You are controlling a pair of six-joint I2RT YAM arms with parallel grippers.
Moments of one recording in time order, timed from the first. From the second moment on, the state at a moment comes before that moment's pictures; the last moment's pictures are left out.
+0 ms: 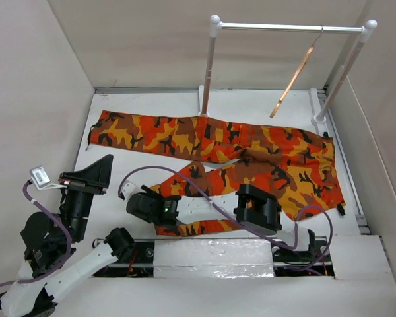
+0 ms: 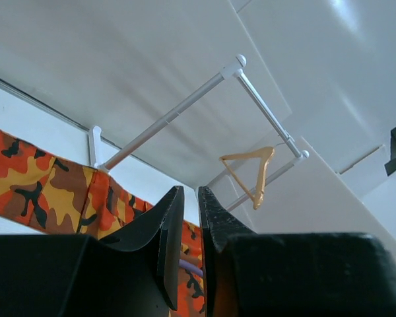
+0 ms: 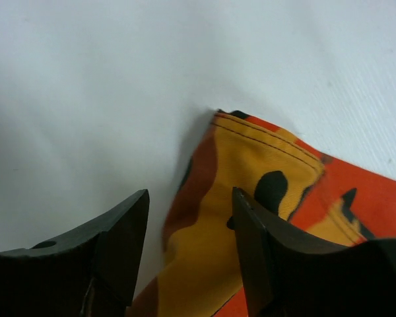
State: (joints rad) left arm -0.90 0.13 0.83 -0.35 -0.70 -0.66; right arm 1.41 2.24 1.74 -0.28 0.50 0.10
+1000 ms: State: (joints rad) left arm -0.90 0.22 0.80 -0.35 -0.68 -0.69; right arm 1.31 1.86 1.27 -0.02 0.39 0.20
